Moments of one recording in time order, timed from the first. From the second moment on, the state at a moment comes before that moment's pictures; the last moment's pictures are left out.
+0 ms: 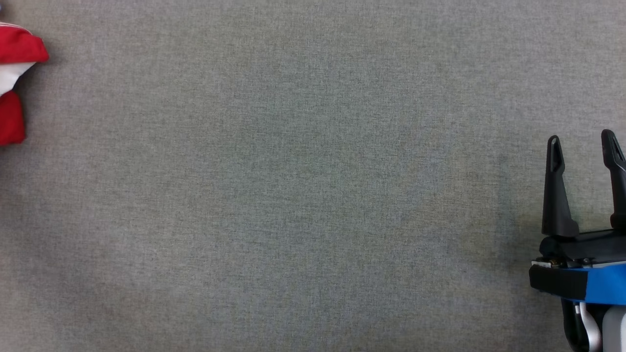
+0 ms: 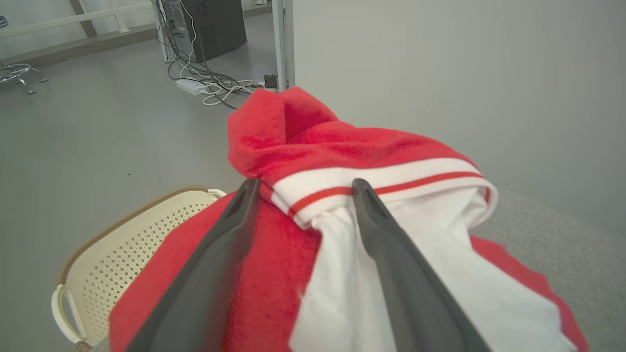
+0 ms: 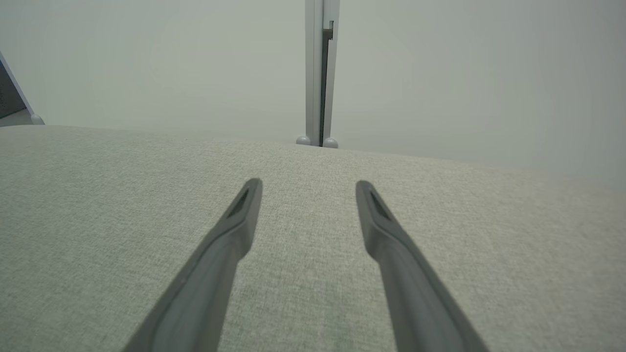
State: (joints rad) left arm -0.88 0.47 0.21 0.95 -0.43 0.00 -0.18; right arm -0.13 -0.05 -0.14 -0.21 0.02 0.13 -0.19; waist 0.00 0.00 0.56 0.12
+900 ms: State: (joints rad) left arm -0.99 0.47 0.09 0.87 -0.33 -0.08 -0.26; right arm -0.12 -0.05 -0.08 -0.13 0.06 0.13 -0.22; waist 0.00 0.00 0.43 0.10
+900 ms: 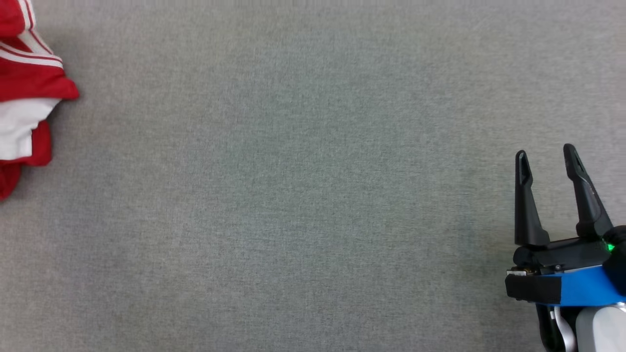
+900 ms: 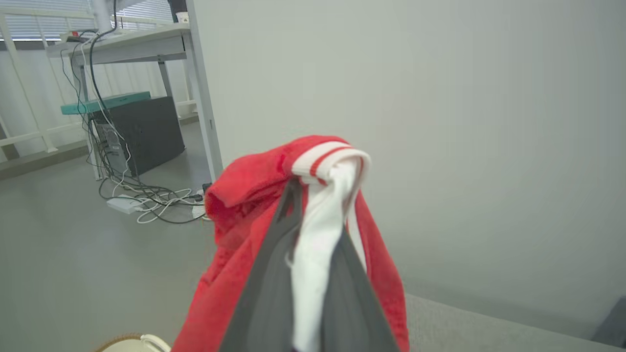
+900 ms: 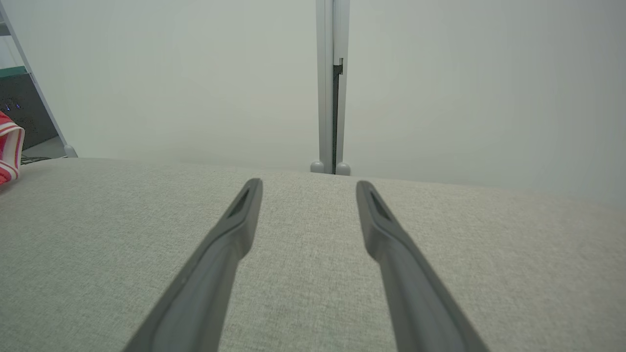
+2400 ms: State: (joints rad) left arm -0.73 0.27 -0.35 0.23 -0.35 -0.07 -0.07; right arm -0.14 -0.05 0.05 0.00 0.30 0.13 -0.26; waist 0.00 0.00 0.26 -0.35
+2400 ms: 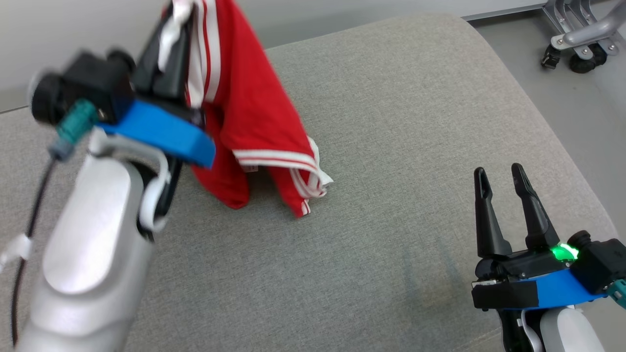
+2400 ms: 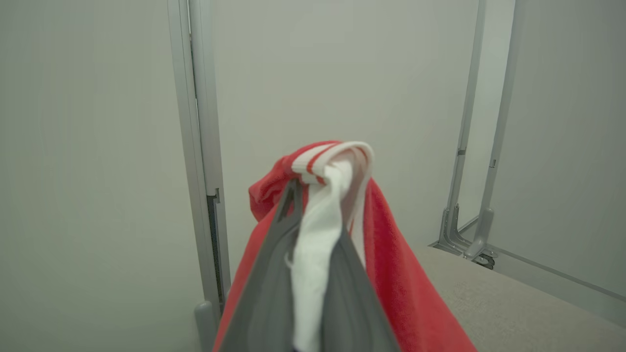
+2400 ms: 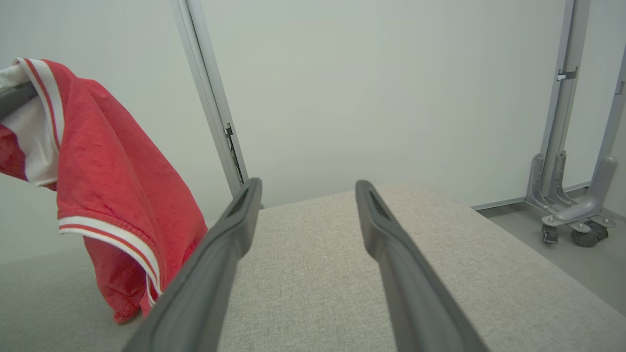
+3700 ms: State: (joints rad) left arm -0.19 0.23 -0.27 0.18 -0.39 0.02 -0.26; right arm -0.05 -0.05 -0.02 0.05 0.24 0.13 -0.26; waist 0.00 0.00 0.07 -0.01
